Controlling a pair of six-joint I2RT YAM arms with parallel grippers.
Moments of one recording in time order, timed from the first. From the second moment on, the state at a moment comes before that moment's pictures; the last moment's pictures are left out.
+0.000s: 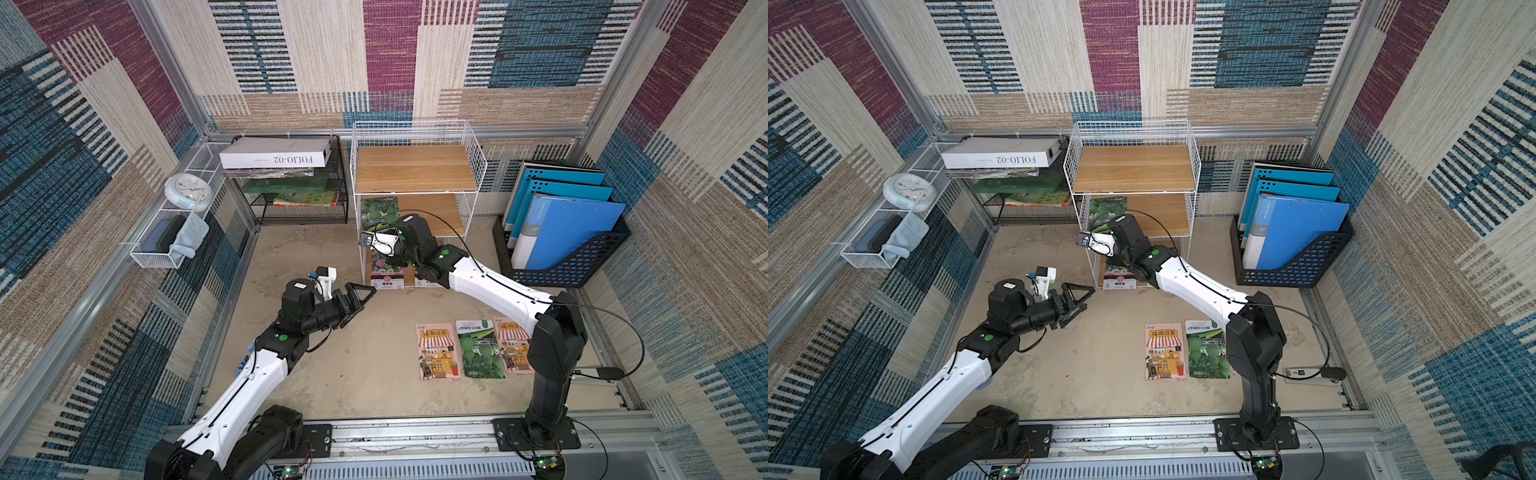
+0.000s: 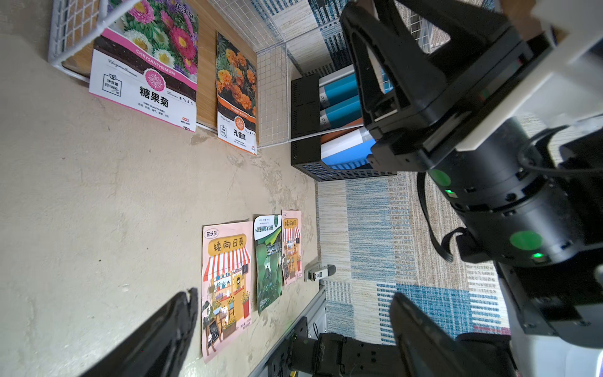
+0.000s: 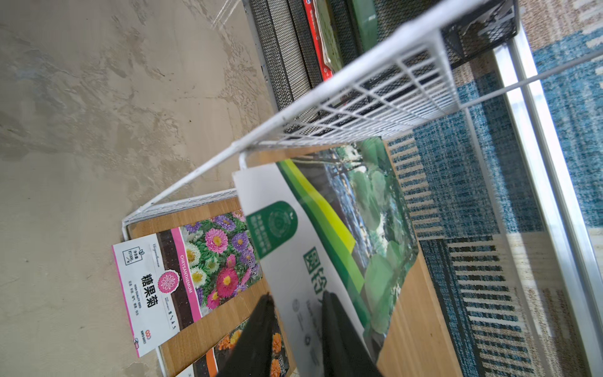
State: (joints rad) left arm -0.29 0.98 0.64 -0.05 0.62 -1.02; right arm 0.79 1.88 1.68 -0.26 0.21 -0.88
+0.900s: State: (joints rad) left arm -0.22 1.03 0.77 -0.04 0.60 -1.10; right arm 0.87 1.61 1.40 -0.22 0.24 -0.84
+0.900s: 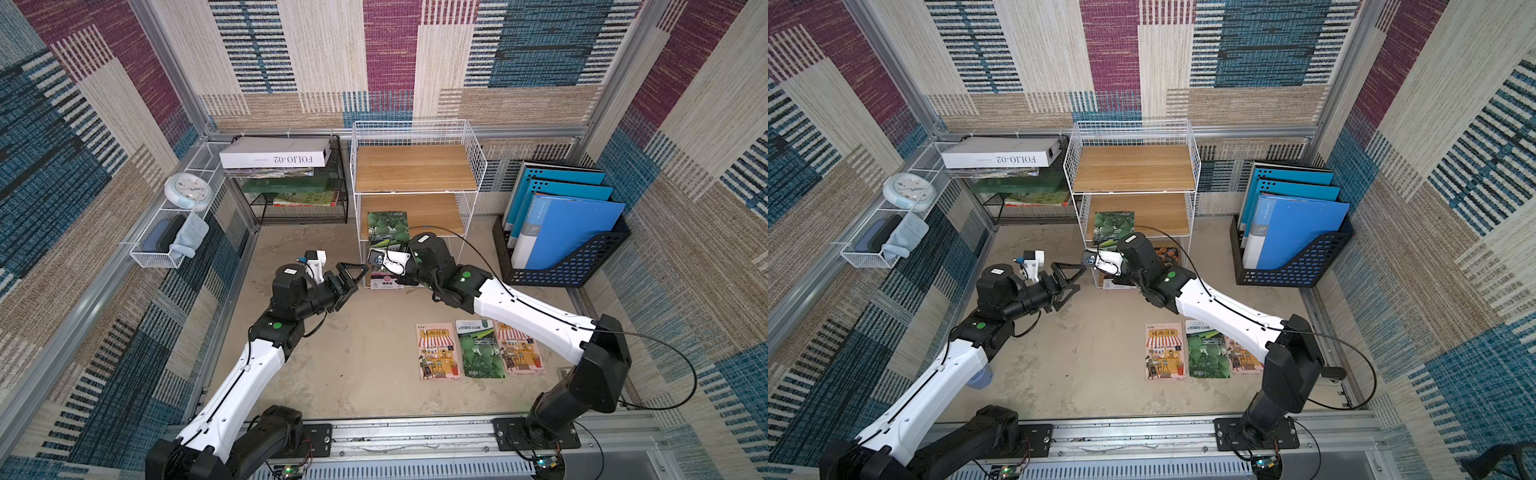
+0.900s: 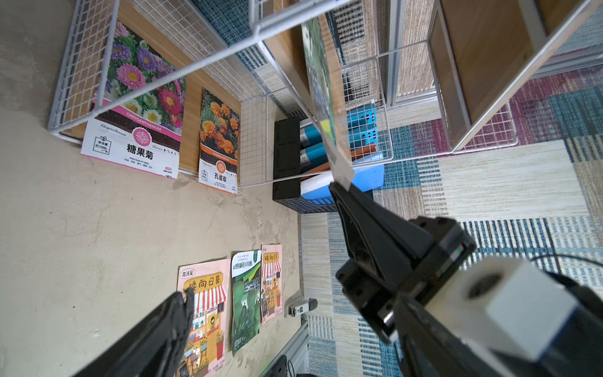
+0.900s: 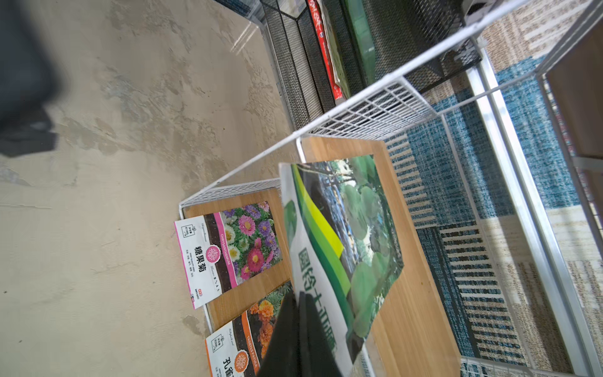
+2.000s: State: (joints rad) left arm -0.22 1.31 0.96 0.01 0.68 -1.12; right arm 1.01 1.52 1.26 -0.20 0.22 -0.81
